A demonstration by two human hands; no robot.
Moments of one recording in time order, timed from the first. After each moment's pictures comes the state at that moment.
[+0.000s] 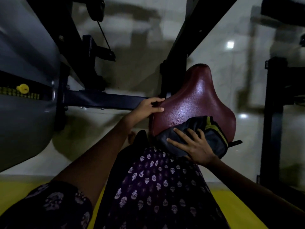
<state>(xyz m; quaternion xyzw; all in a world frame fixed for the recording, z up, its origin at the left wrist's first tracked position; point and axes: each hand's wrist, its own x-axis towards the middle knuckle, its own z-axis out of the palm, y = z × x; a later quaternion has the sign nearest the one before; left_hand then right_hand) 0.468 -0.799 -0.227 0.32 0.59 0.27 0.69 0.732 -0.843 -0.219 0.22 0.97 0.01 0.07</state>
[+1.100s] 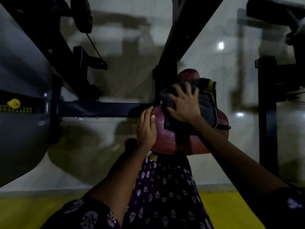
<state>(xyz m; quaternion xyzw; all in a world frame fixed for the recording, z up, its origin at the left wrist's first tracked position) 0.539 -0.841 -0.263 0.39 0.76 0.37 0.37 0.643 -0.718 -0.189 0.48 0.86 -0.06 0.16</state>
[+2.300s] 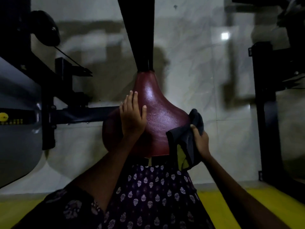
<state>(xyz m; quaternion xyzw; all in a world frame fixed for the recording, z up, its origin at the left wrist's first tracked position) 0.627 -0.767 -0.242 0.57 0.79 0.19 0.12 0.864 -0.783 -0.227 0.77 0.28 -0.54 -0.21</state>
